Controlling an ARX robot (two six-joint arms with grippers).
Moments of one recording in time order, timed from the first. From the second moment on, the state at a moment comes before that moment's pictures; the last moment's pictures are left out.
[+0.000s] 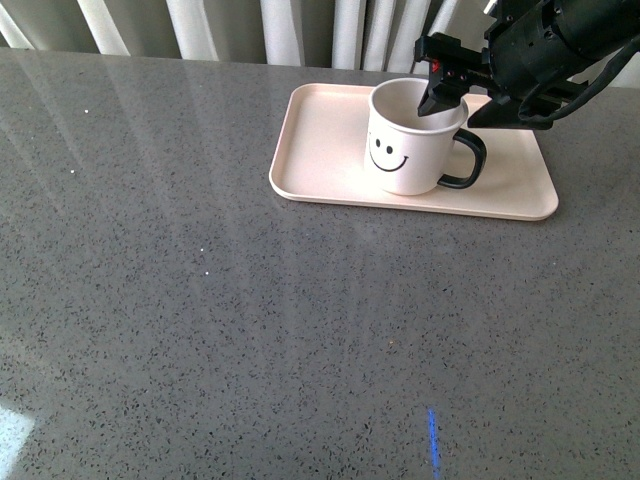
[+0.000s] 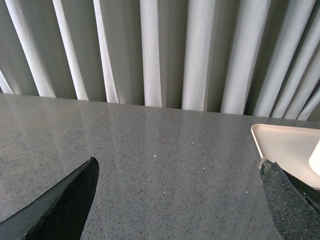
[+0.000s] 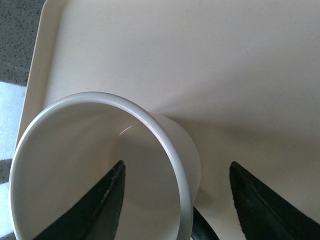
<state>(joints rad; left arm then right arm) 0.00 0.02 0.01 0.00 0.00 0.00 0.06 2.17 1.49 -0.18 -0.17 0.21</state>
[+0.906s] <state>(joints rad) 0.00 0.02 0.01 0.00 0.00 0.00 0.01 2.18 1.64 -0.33 -0.21 -0.15</state>
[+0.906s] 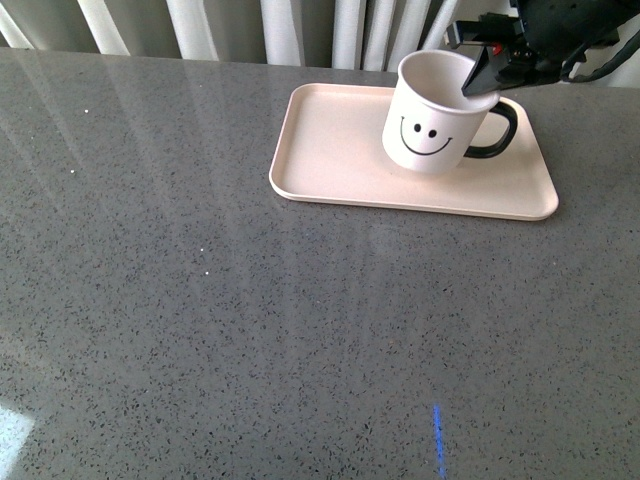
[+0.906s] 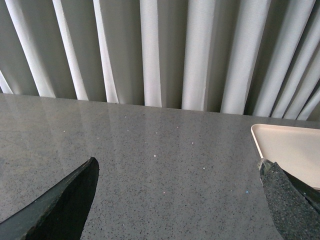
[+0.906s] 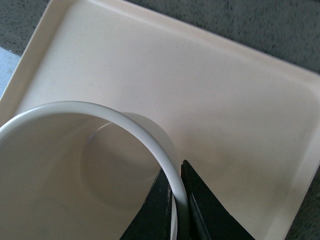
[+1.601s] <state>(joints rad) 0.00 0.02 0.01 0.00 0.00 0.00 0.00 2.23 1.70 -0.39 -0.29 -0.41</state>
